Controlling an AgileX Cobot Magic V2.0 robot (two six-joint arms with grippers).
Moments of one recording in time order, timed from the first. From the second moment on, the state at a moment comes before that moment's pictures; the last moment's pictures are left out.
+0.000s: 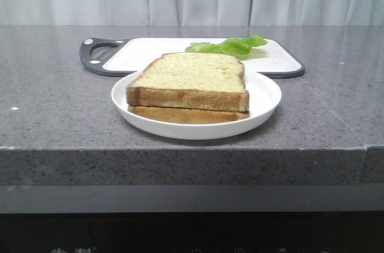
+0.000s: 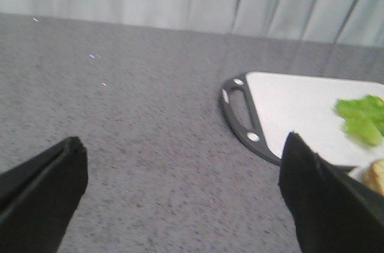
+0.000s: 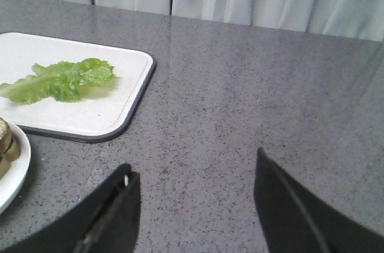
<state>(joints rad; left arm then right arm) -0.12 0.59 -0.60 -0.15 0.35 0.03 -0.02 0.44 -0.56 0.10 0.42 -0.14</state>
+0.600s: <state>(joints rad) -0.55 1.35 -1.07 -0.25 0.59 0.03 -0.02 0.44 -0.56 0.10 0.43 -0.14</state>
